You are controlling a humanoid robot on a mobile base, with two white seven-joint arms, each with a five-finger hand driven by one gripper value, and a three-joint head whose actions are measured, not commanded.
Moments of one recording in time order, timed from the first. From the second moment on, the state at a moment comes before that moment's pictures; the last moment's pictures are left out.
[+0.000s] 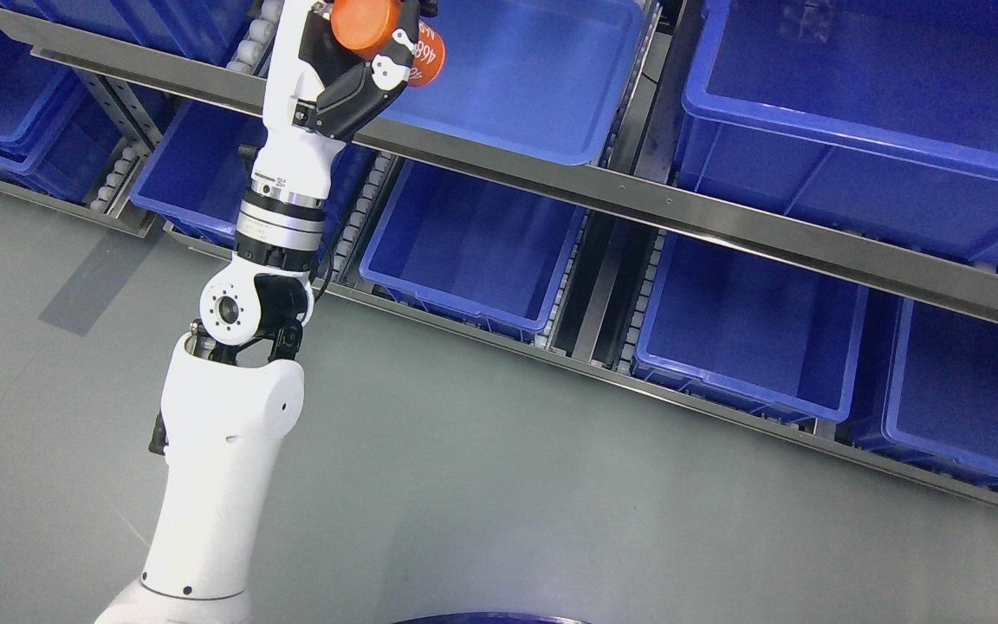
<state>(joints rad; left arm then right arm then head) -0.44 0.00 -0.15 -1.61 0.32 -0.32 -0.21 0.00 0.00 0.00 0.00 0.00 0.04 0.03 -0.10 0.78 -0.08</state>
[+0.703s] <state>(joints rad) -0.44 0.00 -0.20 -1.63 0.32 -0.31 -0.17 0.00 0.00 0.00 0.00 0.00 0.04 0.03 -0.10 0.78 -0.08</state>
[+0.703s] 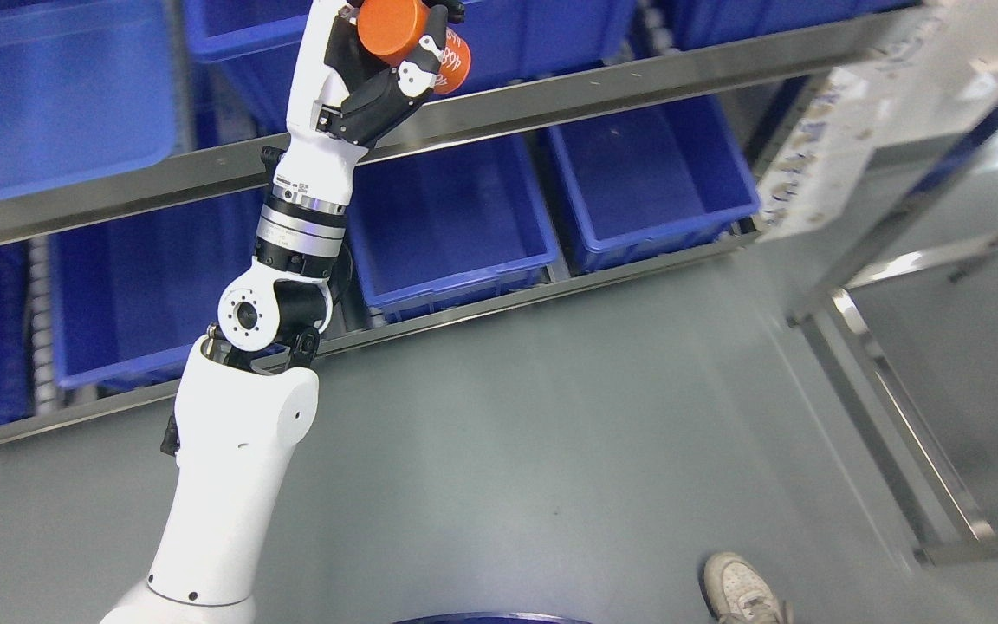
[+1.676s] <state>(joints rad) -0.41 0.00 -0.25 -1.63 0.32 -0.32 0.02 0.00 0.00 0.00 0.00 0.00 0.04 0.03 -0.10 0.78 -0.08</state>
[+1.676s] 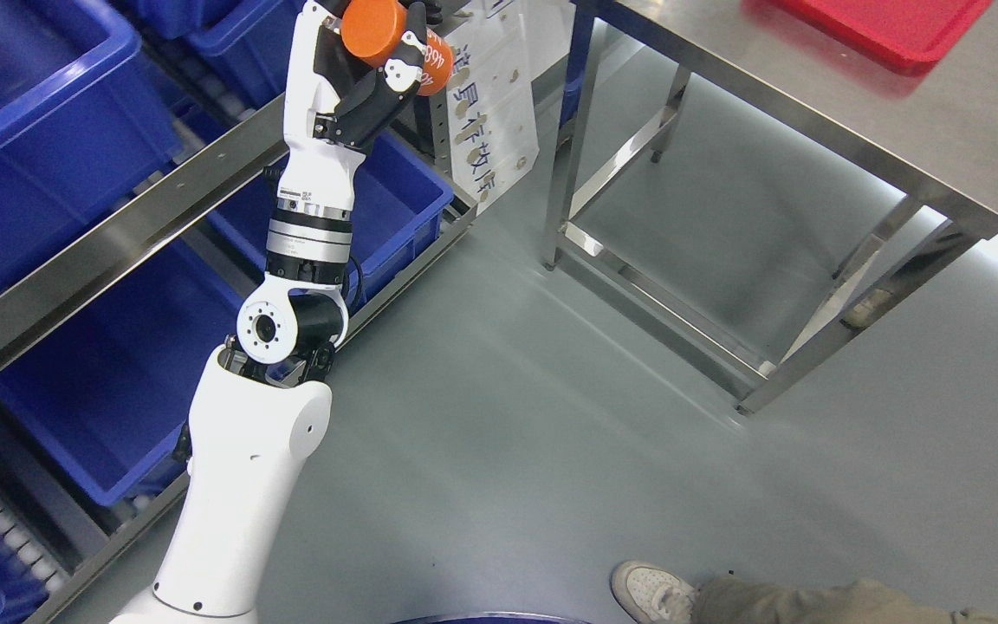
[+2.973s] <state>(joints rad) -0.40 0.00 -0.31 -1.63 0.32 -0.35 -0.01 0.00 0.00 0.00 0.00 0.00 0.04 0.03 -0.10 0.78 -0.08</state>
